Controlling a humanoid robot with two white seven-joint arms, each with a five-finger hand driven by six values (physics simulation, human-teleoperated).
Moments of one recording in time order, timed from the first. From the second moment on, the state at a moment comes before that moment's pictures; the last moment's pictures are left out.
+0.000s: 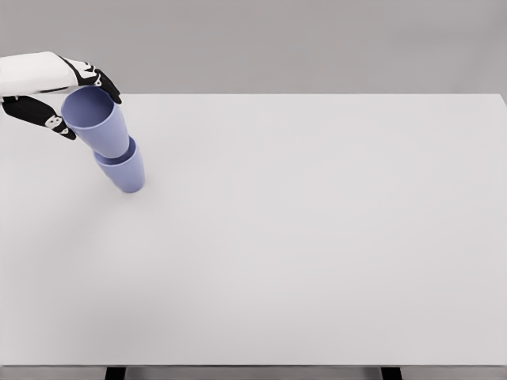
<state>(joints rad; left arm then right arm) -1.14 1.10 -1.11 -1.40 0.14 -0.61 -0.45 -0.01 0.00 -0.07 0.15 0.07 -0.15 0.17</state>
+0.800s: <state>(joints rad) -1.12 1.06 -1.11 -1.32 0.12 -0.61 -0.45 -0.01 0.00 -0.07 0.15 0.07 -0.15 0.17</state>
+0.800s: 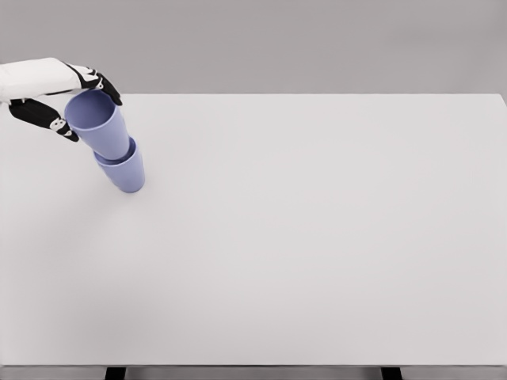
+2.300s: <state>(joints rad) -1.06 1.13 -1.05 -1.75 0.30 -0.61 -0.44 -0.01 0.00 -0.07 0.15 0.07 -0.15 0.17</state>
